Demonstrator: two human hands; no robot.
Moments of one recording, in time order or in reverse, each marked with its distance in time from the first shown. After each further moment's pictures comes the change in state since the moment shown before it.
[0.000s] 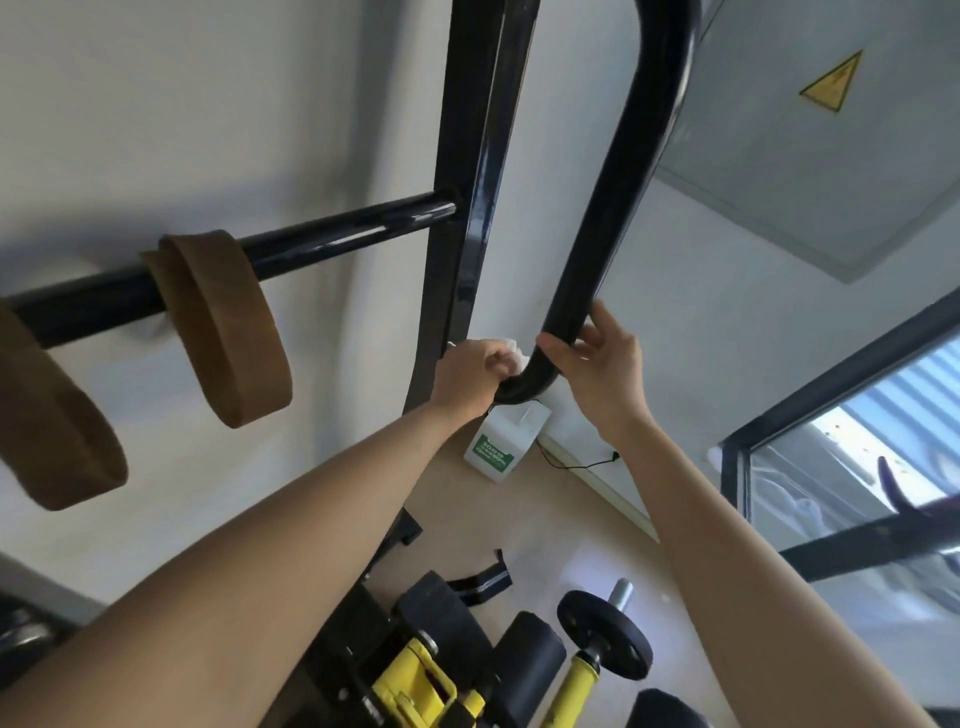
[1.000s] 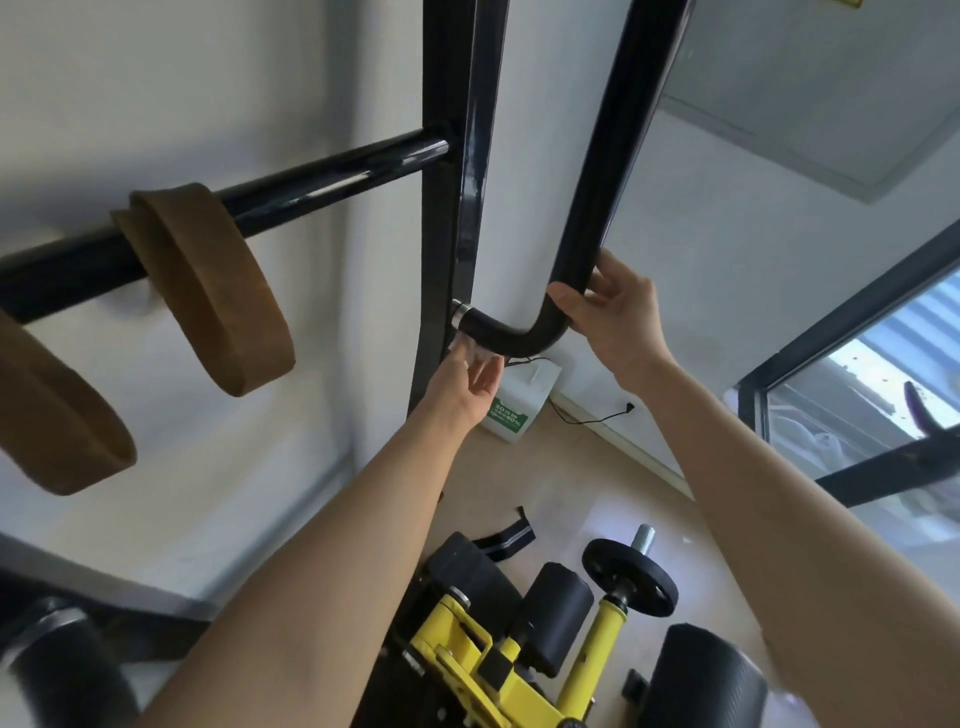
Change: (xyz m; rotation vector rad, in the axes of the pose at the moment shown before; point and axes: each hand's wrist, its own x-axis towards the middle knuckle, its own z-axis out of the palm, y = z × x) left_hand -0.031 -0.025 0.019 -1.697 0.200 -1.072; right_hand 0.001 0.013 0.002 0.153 -0.030 0.045
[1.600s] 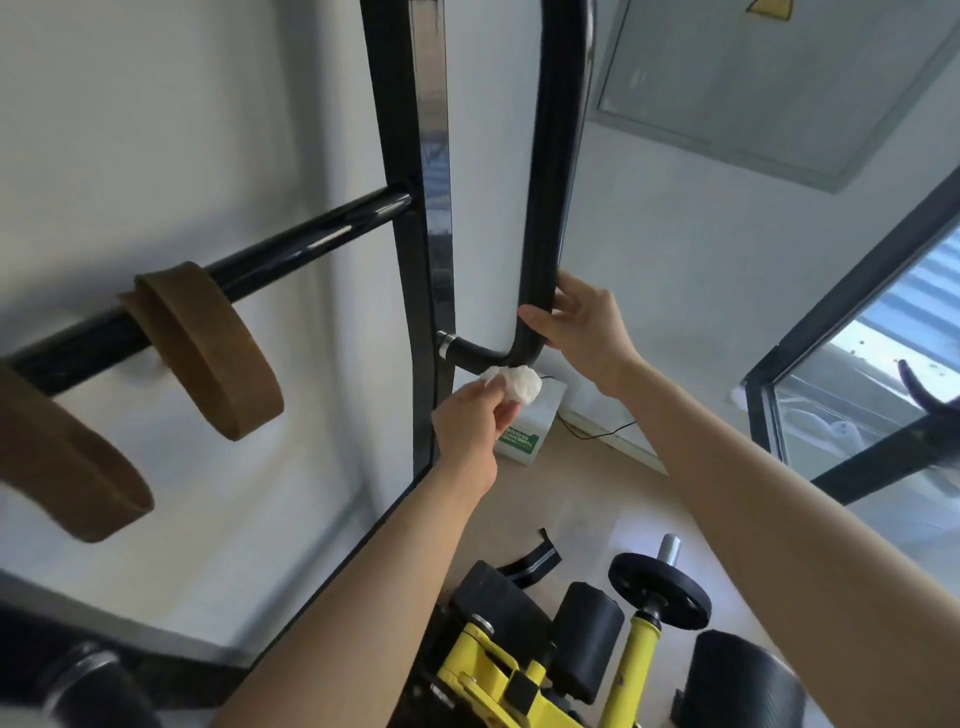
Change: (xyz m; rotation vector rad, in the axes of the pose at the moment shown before) left_hand -0.053 -0.040 0.002 0.519 -0.014 0.345; right_hand 0.000 -0.004 -0.006 -0.047 -0.057 0.000
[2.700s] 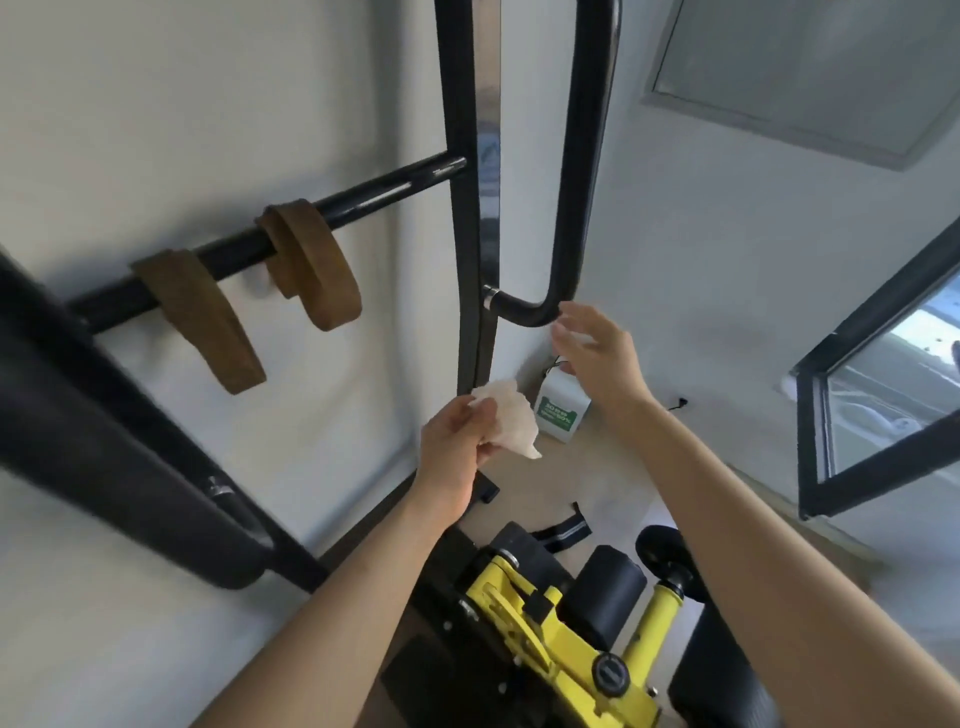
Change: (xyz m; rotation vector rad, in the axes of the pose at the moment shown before) left_hand -0.110 -0.023 -0.103 0.204 -0.162 0.184; right_hand -0.112 0.007 0.021 -0.045 0.021 0.102
